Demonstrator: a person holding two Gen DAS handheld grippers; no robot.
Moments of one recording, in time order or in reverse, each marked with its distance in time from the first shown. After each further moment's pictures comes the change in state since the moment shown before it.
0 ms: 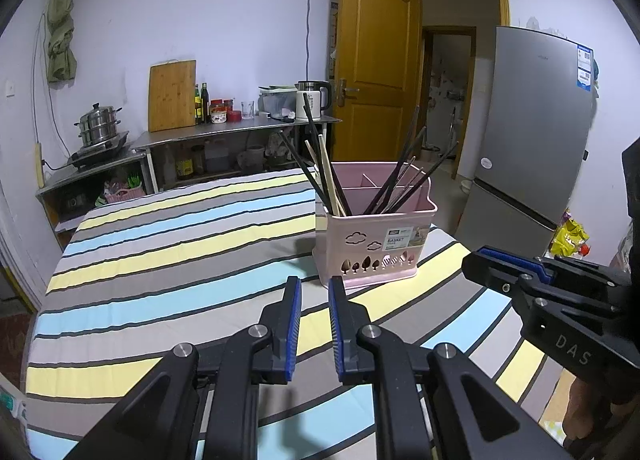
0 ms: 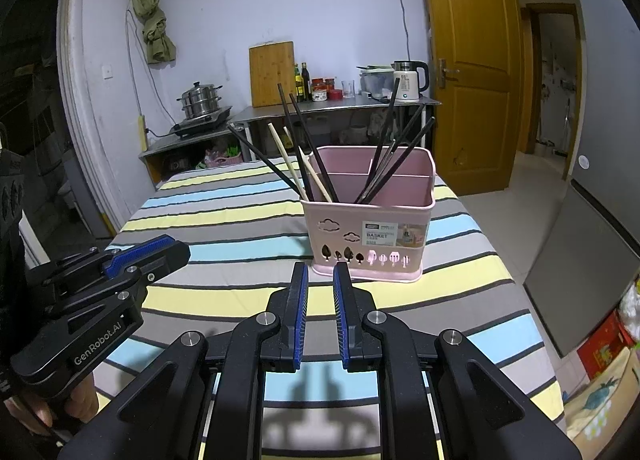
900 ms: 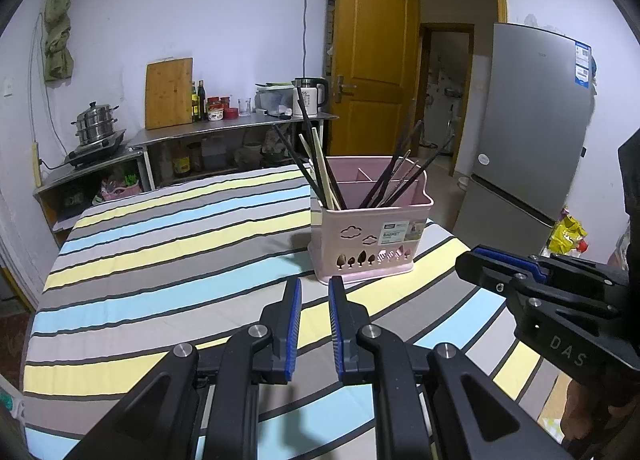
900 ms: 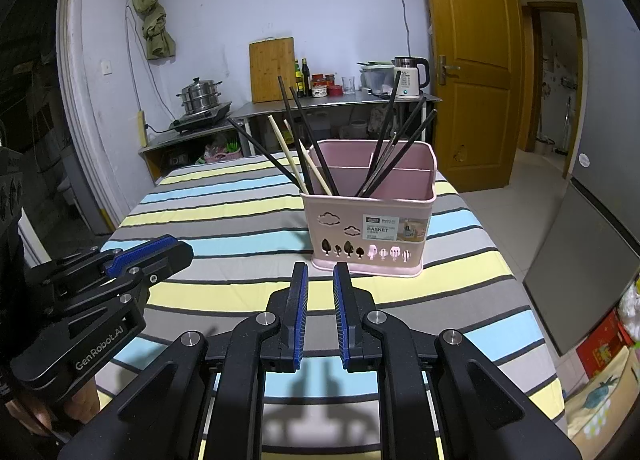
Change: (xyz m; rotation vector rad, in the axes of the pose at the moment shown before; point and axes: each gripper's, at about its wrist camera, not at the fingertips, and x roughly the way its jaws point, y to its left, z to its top) left arm 0.004 -0.005 -0.004 0.002 0.007 -0.010; right arm 0.001 0.004 -0.007 0.002 0.012 -0.003
